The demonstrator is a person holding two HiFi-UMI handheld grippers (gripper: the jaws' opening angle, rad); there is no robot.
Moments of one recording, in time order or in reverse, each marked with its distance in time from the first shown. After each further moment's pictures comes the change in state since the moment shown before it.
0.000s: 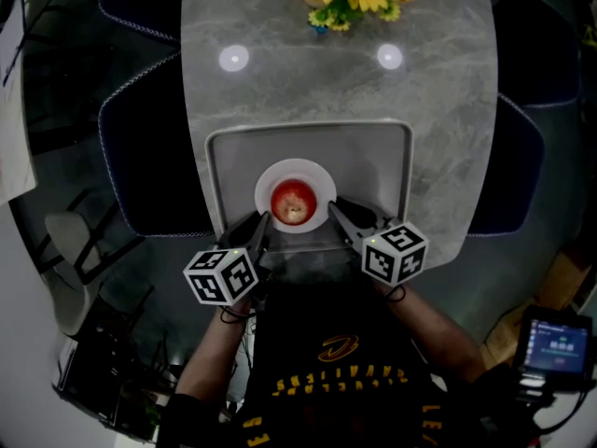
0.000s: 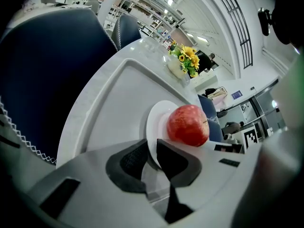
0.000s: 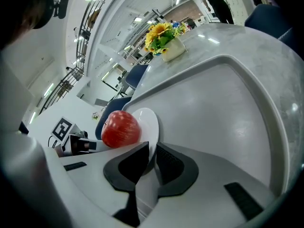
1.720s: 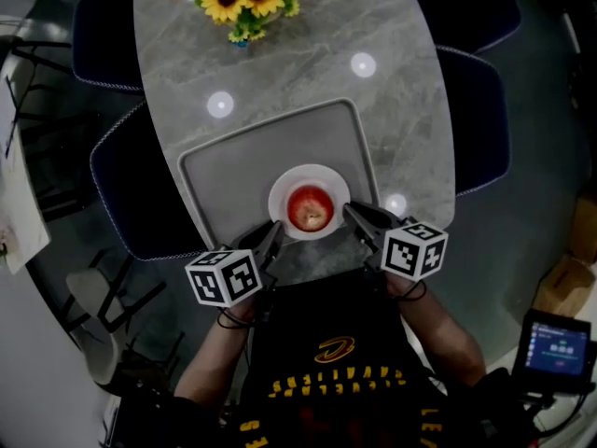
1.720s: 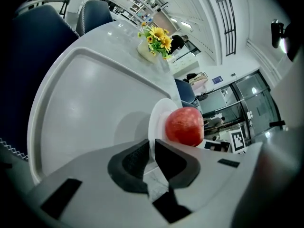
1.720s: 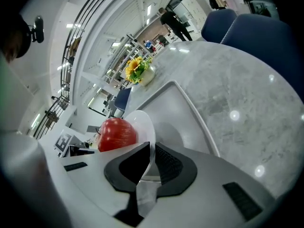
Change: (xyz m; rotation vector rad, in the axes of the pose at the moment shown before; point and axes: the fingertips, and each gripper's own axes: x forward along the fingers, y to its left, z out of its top) left arm 0.009 -0.084 -0.026 0.139 0.183 -0.174; right arm -0.089 -0.036 -0.020 0.279 -0.211 -0.081
